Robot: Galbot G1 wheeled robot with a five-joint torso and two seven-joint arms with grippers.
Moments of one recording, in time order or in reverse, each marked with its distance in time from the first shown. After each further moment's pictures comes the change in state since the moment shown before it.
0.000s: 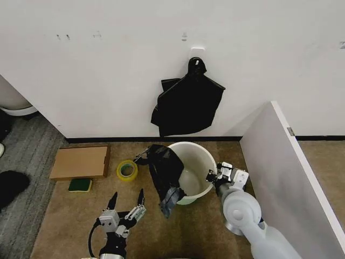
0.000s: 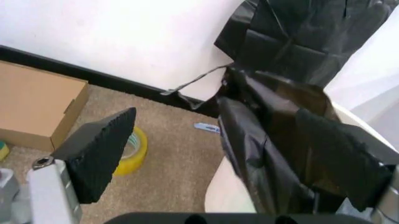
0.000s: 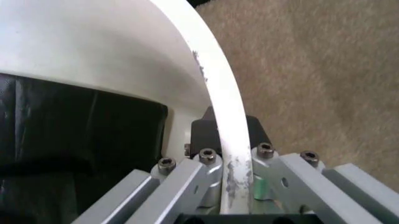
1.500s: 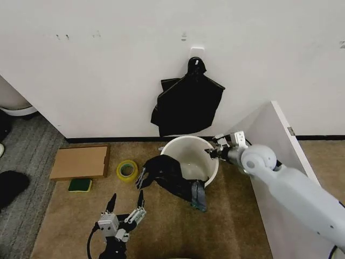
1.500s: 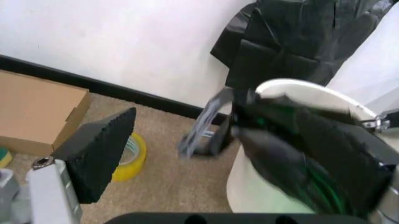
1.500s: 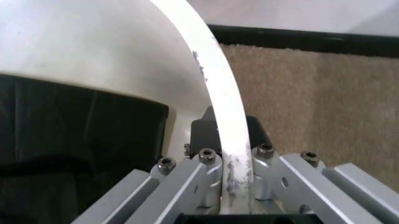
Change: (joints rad) left arm 0.039 -0.027 0.007 -0.020 0.057 -0.033 0.006; right arm 0.459 -0.327 -0.135 -0.219 0.171 -0.282 -0.376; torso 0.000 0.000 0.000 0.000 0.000
